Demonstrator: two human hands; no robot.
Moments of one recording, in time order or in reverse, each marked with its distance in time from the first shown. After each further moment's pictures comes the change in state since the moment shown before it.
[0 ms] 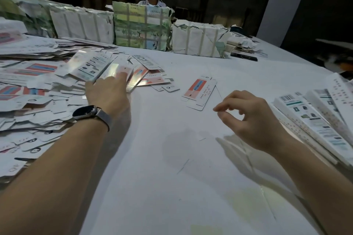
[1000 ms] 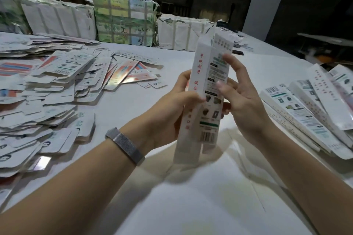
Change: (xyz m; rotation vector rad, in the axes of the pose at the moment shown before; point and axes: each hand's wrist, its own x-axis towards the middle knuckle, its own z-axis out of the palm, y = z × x) left_hand -0.085 0.115 -0.056 -1.959 -0.956 0.342; right_hand 0.007 -0.015 0.002 0.794 0.135 0.236
